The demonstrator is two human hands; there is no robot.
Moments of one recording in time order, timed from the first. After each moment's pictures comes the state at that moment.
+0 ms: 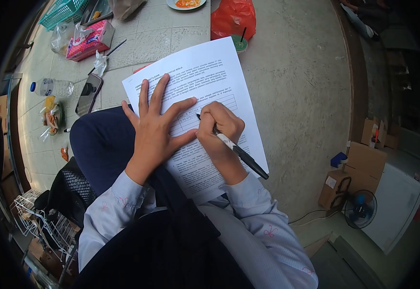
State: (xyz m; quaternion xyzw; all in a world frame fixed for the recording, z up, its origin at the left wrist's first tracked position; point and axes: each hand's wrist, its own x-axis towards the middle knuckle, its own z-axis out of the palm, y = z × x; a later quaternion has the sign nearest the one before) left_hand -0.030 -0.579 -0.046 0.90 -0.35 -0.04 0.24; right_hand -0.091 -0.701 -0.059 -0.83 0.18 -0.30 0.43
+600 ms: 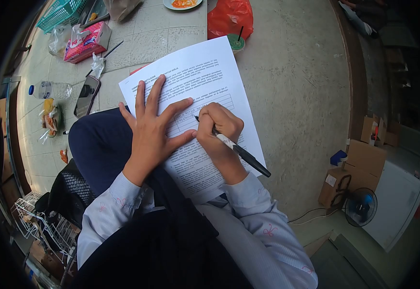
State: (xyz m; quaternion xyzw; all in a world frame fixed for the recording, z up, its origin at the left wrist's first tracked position) left_hand -0.029 -0.580 -0.046 0.90 -0.36 -0.05 0.23; right_hand -0.093 -0.705 -0.059 -0.83 0.17 -0.29 0.44
